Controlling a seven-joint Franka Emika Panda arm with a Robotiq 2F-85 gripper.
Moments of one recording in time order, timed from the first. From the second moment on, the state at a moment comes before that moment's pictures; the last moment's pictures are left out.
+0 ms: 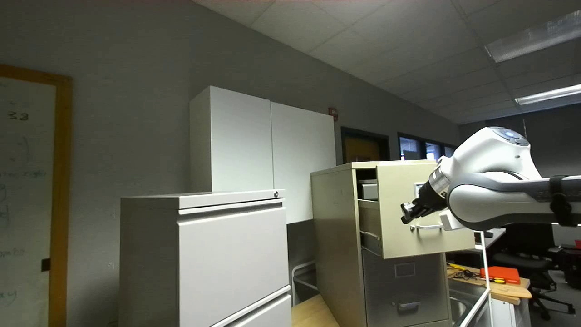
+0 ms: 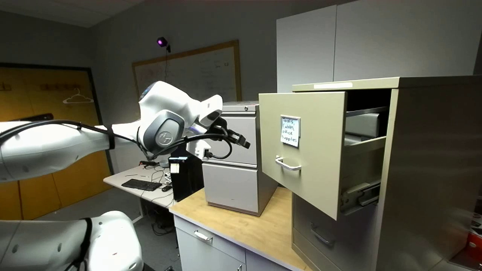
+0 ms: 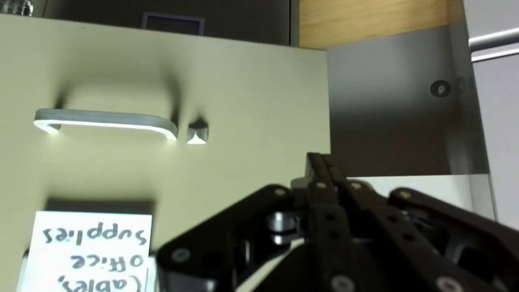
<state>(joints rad) -0.33 -1.08 -0.14 -2.69 -0.18 2.60 0.03</state>
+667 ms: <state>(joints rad) -0.35 -0.92 -0.15 -2.64 -0.18 2.86 0.02</state>
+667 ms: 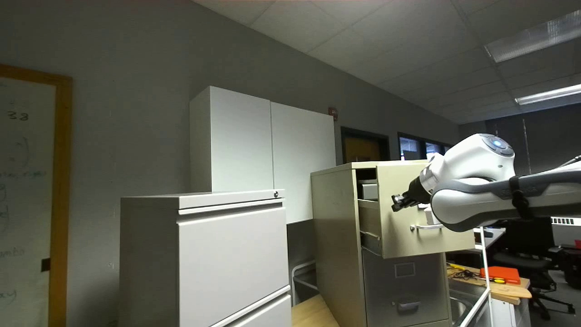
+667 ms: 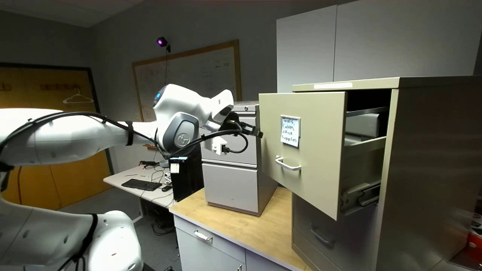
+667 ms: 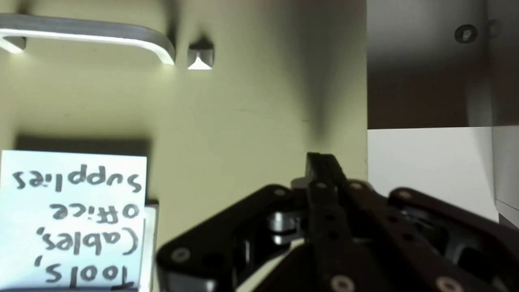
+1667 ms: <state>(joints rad) -0.32 -0.67 -0.18 -2.49 -0.15 2.92 0.02</state>
